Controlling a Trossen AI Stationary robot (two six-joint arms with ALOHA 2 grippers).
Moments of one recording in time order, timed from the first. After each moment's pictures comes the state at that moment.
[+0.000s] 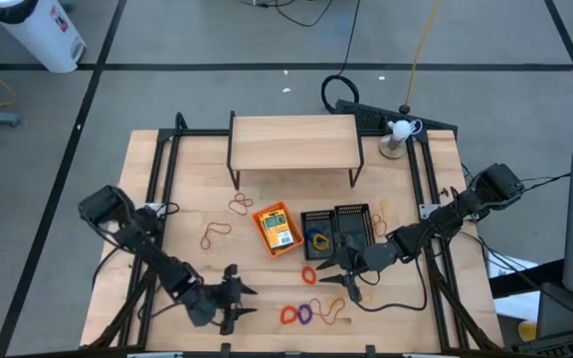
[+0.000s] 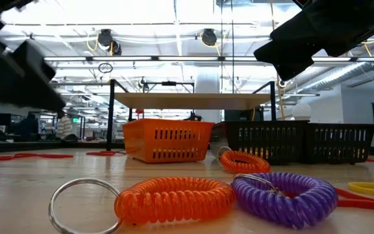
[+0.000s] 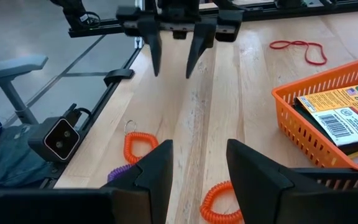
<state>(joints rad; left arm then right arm) -0.81 1.76 0.71 0.42 -0.59 -0.61 0.49 1.49 0.58 0.56 0.21 0.28</state>
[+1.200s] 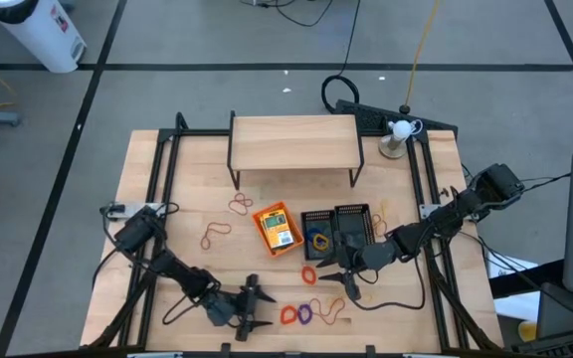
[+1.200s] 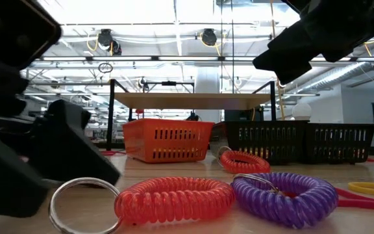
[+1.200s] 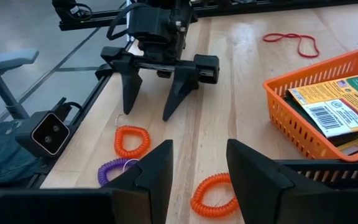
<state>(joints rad) -0.74 2.12 0.78 0.85 -0.45 -0.36 0.48 1.49 0.58 0.53 0.21 0.27</state>
